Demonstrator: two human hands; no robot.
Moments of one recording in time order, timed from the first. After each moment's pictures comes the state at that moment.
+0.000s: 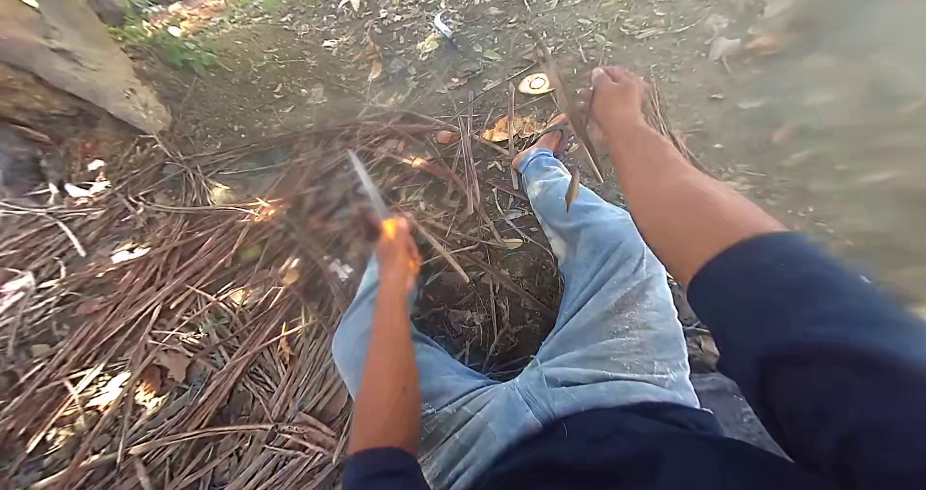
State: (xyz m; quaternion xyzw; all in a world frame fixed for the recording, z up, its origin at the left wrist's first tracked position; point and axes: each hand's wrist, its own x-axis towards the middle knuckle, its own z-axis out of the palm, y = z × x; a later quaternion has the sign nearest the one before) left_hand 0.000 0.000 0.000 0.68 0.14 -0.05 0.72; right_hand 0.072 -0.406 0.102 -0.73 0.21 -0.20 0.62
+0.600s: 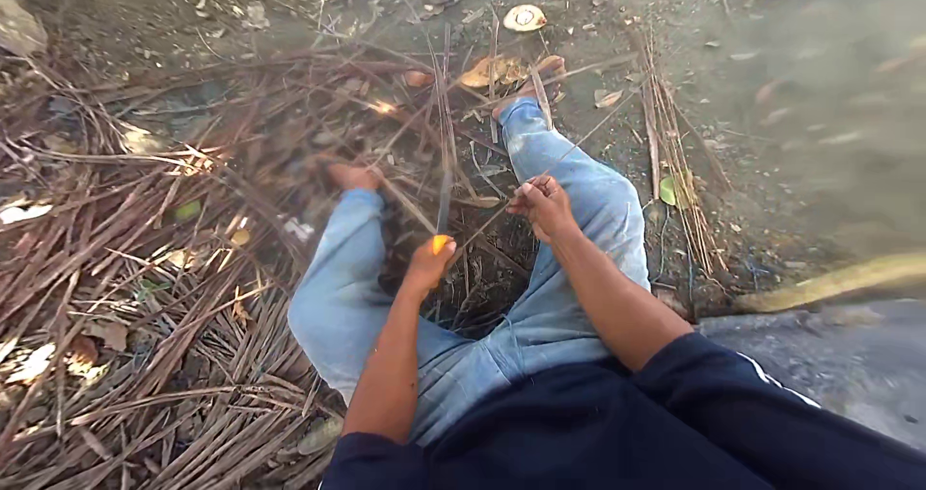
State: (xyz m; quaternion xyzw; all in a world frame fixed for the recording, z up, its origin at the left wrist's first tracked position) left_hand -0.072 -0.047 -0.083 0.79 0.03 -0.30 0.54; right_hand -0.070 -0.315 -0.074 -0.54 0.17 -0.04 0.82
